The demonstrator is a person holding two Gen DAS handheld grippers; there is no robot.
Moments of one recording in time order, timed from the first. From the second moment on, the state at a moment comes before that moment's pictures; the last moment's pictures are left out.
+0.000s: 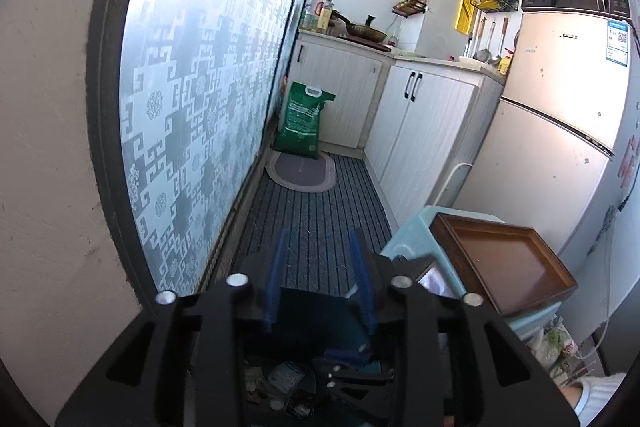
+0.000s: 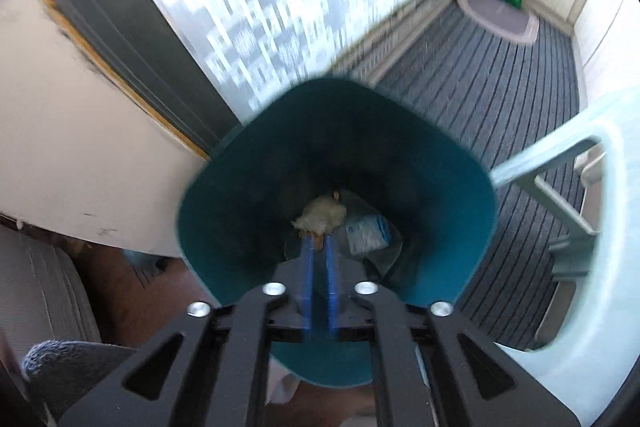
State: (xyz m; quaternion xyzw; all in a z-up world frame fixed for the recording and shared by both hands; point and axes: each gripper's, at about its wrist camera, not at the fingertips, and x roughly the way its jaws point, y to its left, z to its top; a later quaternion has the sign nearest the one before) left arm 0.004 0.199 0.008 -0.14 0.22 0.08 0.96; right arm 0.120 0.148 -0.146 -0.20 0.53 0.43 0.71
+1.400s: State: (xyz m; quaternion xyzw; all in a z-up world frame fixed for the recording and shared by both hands) left arm -0.102 0.081 0.038 -0.04 0.15 0.08 0.99; right arm -0.011 -0.151 0.053 -0.05 0.23 0.39 0.89
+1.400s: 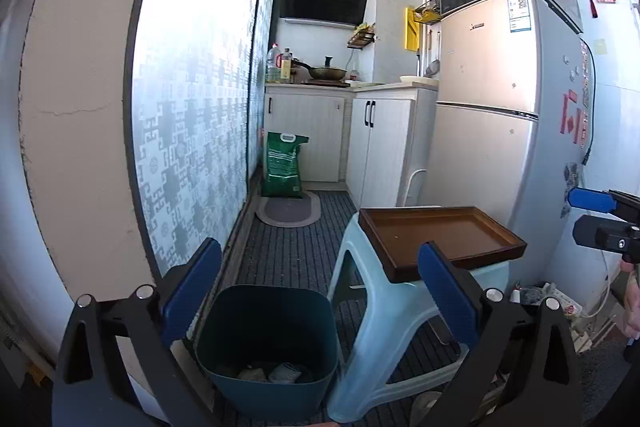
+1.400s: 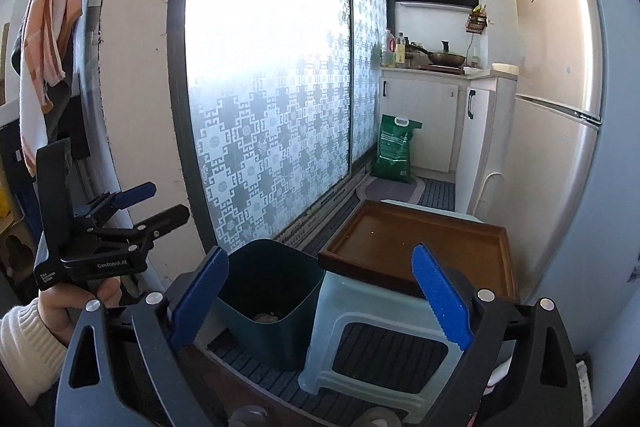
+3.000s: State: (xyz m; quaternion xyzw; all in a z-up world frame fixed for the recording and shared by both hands) left arm -0.095 0.079 0.033 -0.04 0.17 0.11 0.98; right arm -0.011 -0.160 0.051 -0.03 0.23 0.39 0.89
